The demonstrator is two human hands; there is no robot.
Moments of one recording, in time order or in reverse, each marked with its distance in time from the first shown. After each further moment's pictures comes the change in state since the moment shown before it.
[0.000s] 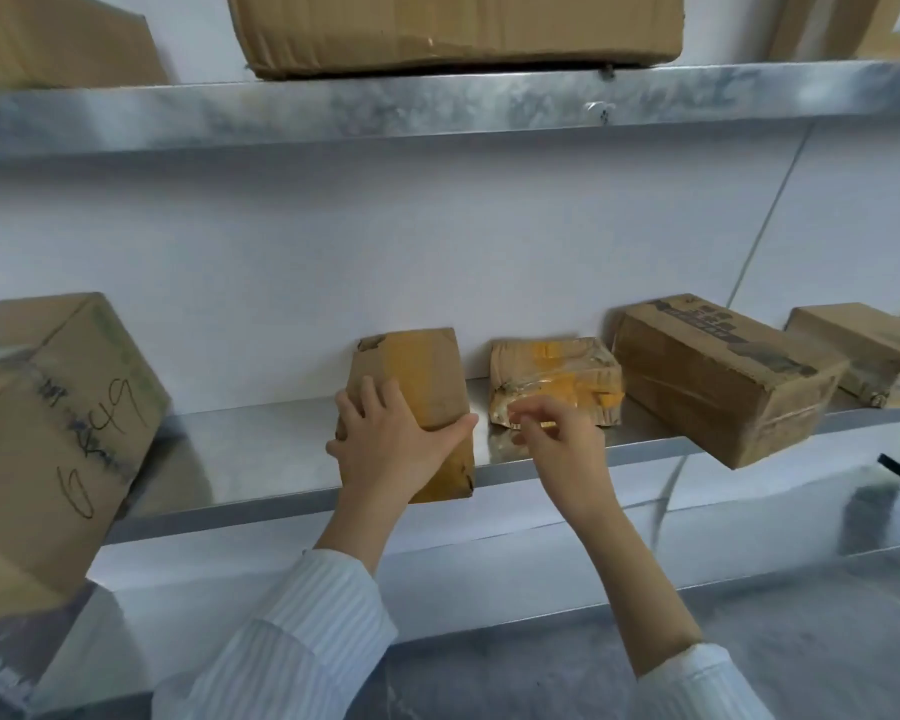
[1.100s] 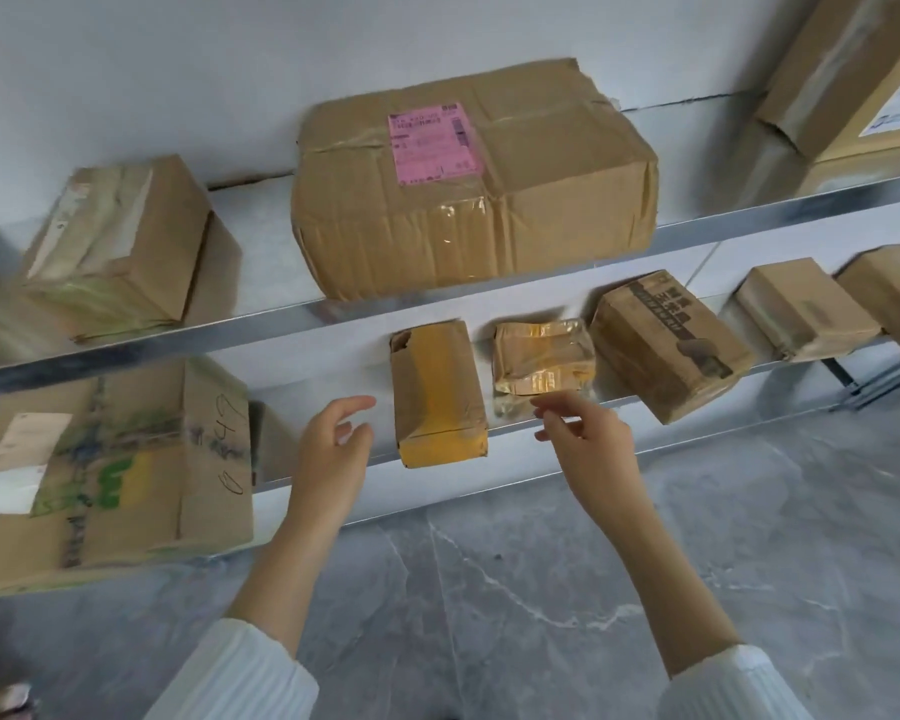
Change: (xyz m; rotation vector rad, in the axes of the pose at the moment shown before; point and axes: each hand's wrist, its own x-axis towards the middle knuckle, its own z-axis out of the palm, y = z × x) left_hand -0.003 0.000 -0.266 -0.677 -0.311 -0.315; right_hand 0.007 -0.236 -0.085 -0.099 -0.120 0.435
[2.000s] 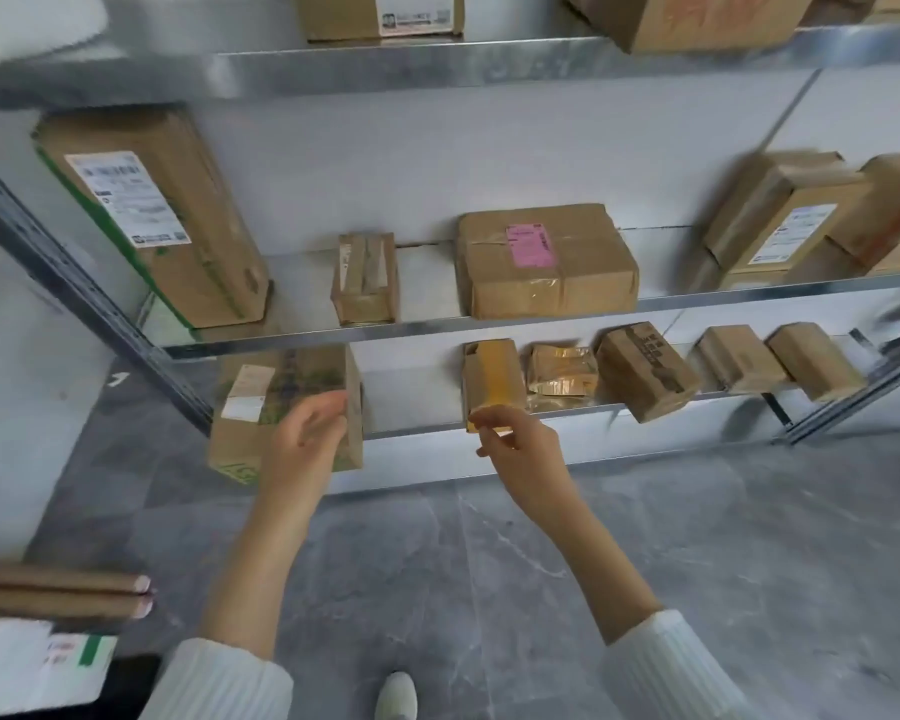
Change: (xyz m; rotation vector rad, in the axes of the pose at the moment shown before) left_hand -0.218 0.074 -0.292 -0.298 0.049 -0.017; right_hand -0.259 -0.235 0.014 -0.057 -0.225 -0.069
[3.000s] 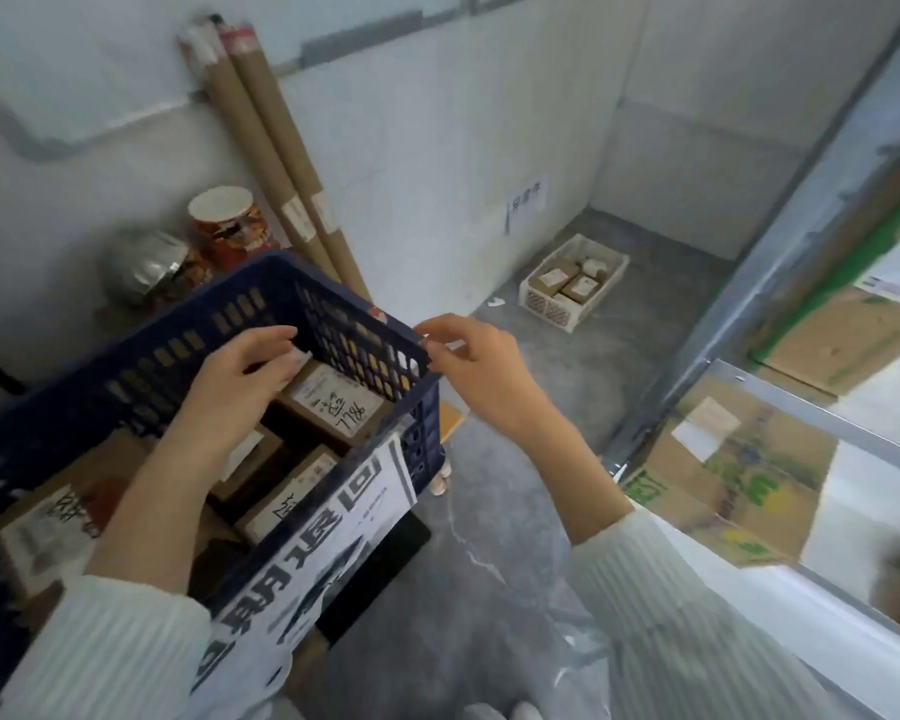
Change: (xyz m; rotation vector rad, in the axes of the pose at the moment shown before) left_hand -0.094 -0.122 -0.636 0.097 0.672 -0.175; right_hand -0.137 -0.335 0.569 -0.112 -0.850 -0.646
